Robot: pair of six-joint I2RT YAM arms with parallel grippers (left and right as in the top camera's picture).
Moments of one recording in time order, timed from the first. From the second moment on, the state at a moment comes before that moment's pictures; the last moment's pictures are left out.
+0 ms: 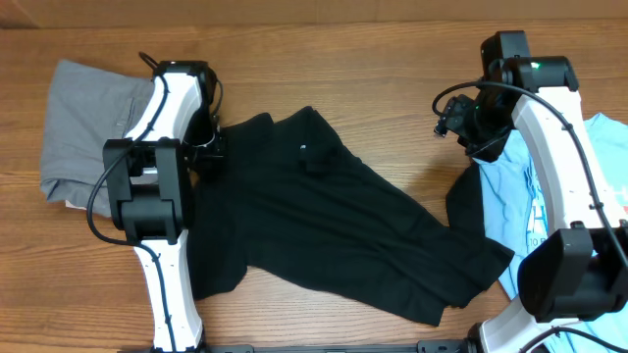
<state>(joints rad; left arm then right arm) -0.03 2.36 1.88 -1.39 -0.07 -0.02 0.03 1.82 1.69 -1.30 -0.15 0.51</state>
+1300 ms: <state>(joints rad) -0.10 2.06 1.93 -1.45 0.05 0.06 0.48 2.06 1.41 -0.65 -0.20 0.42</state>
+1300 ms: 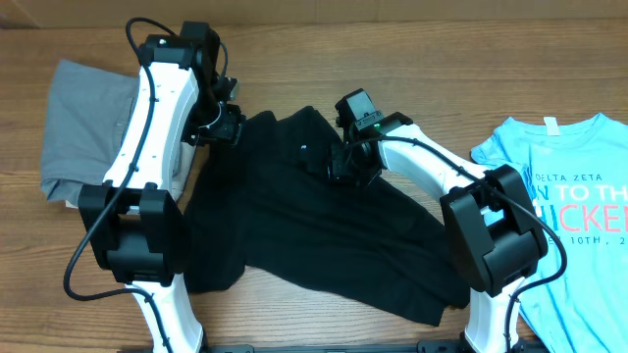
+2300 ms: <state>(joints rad) -0.10 2.06 1.92 -1.45 0.05 0.06 0.45 2.04 1.46 -0.61 -0.09 0.46</state>
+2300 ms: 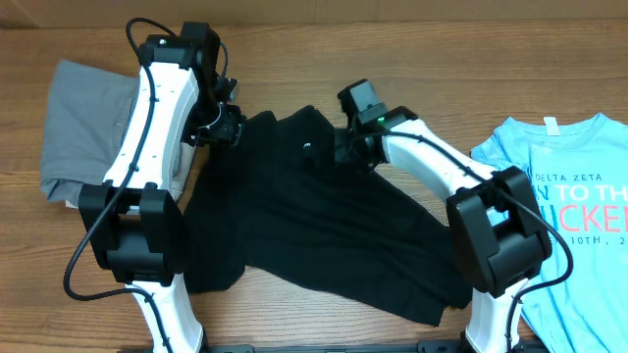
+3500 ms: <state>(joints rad) -0.10 2.06 1.93 -1.44 0.05 0.06 0.44 2.06 1.53 -0.57 -0.28 0.42</state>
